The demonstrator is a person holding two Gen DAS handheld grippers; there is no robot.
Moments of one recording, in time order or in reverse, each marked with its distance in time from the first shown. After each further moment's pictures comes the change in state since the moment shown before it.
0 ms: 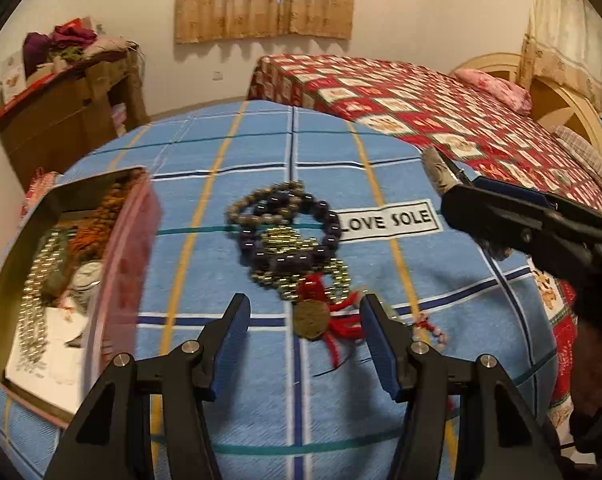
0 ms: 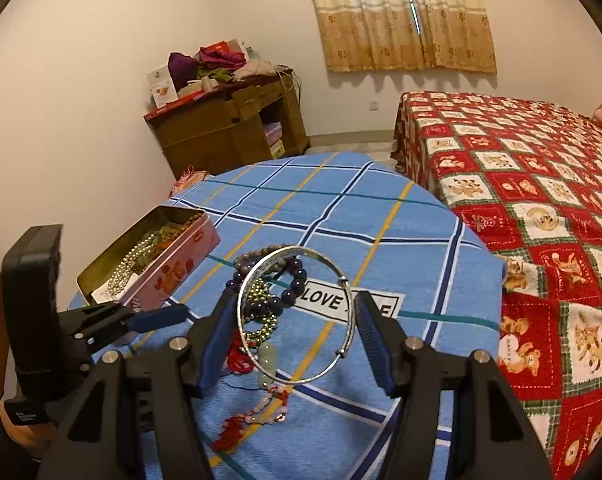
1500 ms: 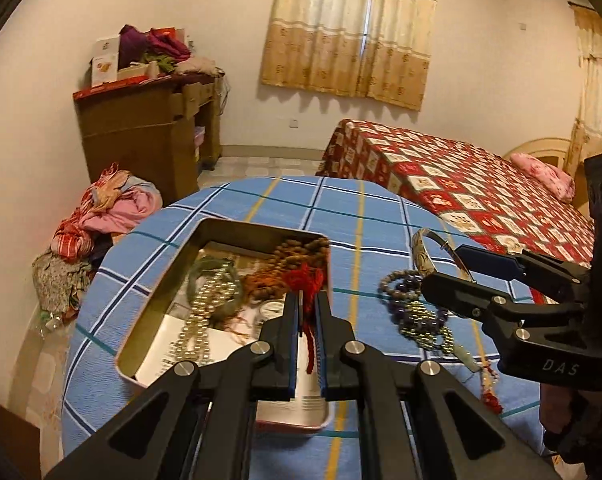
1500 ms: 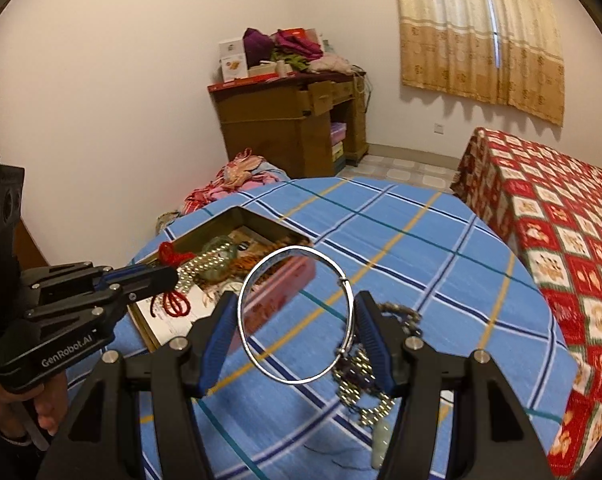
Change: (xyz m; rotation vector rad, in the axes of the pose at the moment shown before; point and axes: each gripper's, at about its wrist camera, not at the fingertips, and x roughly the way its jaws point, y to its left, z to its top) left arm -0.092 0.112 -0.002 -0.215 -0.229 0.166; right arm 0.048 0.101 0.040 -0.240 0.026 0.122
